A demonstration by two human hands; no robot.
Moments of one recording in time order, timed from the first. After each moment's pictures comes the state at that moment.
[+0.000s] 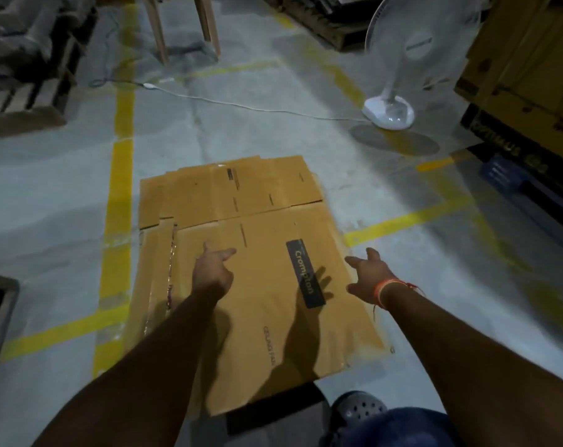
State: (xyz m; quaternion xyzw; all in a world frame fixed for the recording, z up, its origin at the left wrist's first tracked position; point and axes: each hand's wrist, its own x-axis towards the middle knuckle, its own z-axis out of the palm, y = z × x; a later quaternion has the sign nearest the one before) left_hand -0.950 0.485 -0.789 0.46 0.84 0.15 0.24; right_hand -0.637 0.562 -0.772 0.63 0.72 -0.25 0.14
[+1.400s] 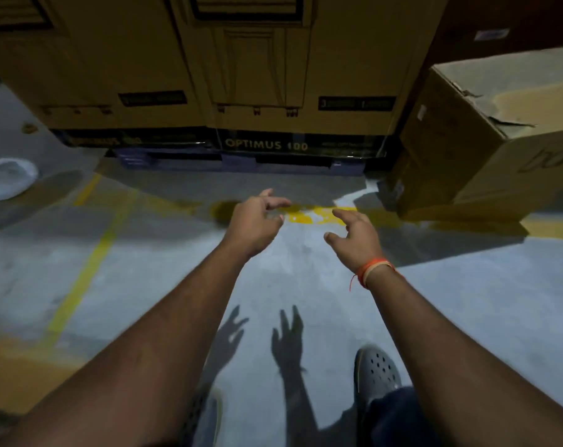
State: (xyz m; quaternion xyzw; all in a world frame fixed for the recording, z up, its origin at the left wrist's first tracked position) left_hand -0.209 0.378 -0.676 0.86 0.27 0.09 0.43; right_hand -0.094 0.200 -0.716 0.88 0.22 -0.17 -0.38
